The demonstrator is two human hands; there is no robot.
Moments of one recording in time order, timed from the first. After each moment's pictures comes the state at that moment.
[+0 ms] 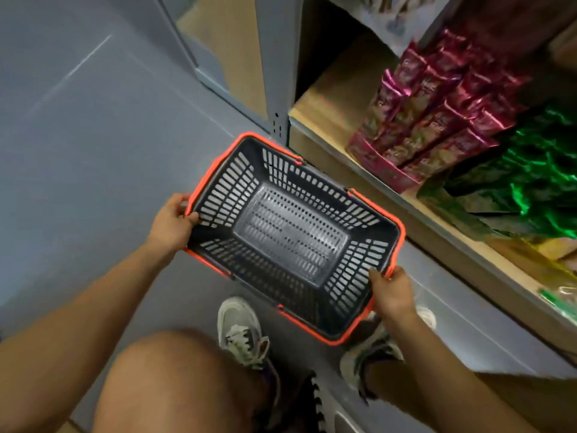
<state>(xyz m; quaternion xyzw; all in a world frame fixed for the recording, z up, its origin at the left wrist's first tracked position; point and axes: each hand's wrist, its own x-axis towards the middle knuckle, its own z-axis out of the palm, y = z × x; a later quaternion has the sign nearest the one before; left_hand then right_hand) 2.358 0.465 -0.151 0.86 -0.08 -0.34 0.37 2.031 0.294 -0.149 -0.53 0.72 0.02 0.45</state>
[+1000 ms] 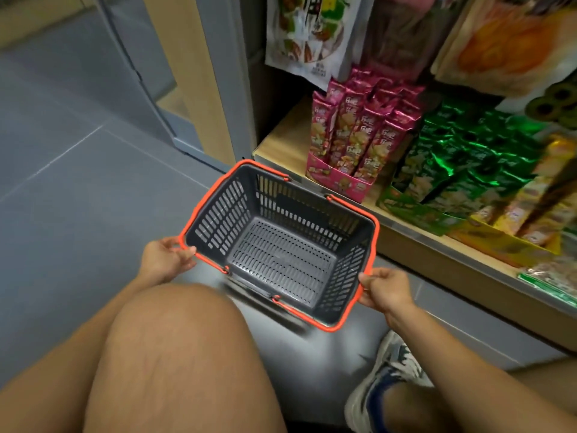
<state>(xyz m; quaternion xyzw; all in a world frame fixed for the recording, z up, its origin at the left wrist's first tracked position) 2.328 0.461 -0.184 0.84 -0.04 -0.33 0.42 1.988 0.279 -0.188 -0.46 0.67 -0.12 0.58</state>
